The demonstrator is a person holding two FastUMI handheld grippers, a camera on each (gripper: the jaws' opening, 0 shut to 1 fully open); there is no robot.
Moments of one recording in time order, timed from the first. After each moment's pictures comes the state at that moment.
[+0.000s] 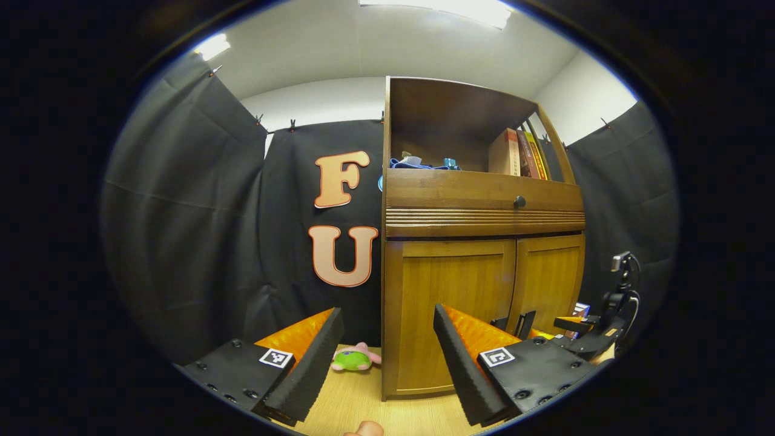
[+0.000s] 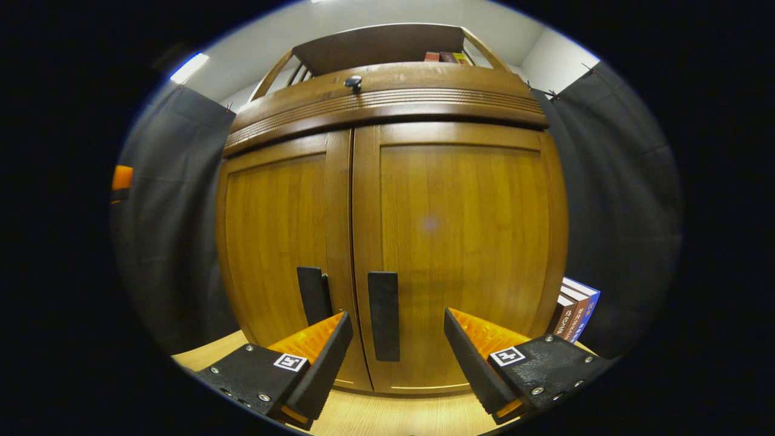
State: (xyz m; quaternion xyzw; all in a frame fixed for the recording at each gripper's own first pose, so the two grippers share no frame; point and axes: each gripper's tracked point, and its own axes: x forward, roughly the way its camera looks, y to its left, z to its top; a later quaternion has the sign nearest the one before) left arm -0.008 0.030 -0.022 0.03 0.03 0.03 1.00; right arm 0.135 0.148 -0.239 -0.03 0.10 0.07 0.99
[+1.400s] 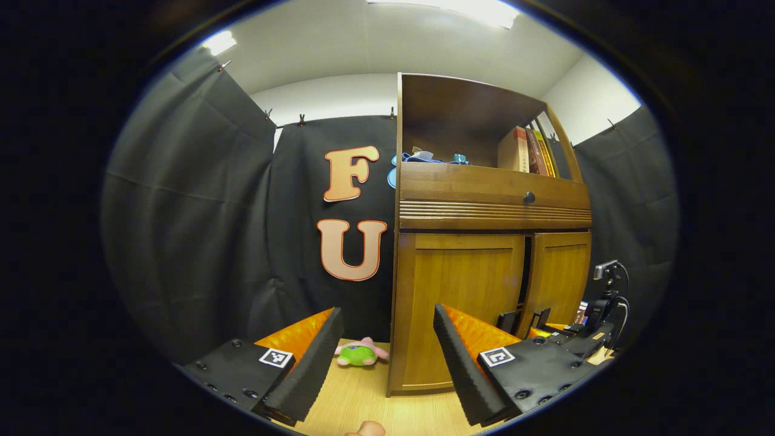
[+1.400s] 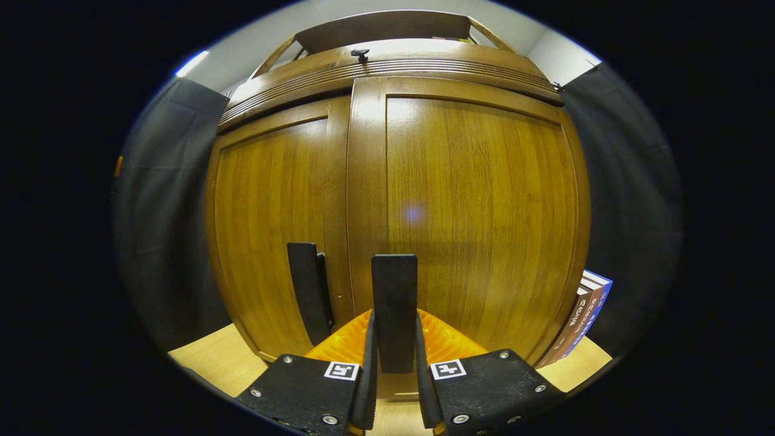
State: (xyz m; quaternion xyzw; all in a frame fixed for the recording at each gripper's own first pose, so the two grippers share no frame) left arm -0.022 0.049 -0.032 0.02 0.04 0.04 1.00; right arm 0.133 0.154 -0.264 -0.02 0.12 0.07 0.99
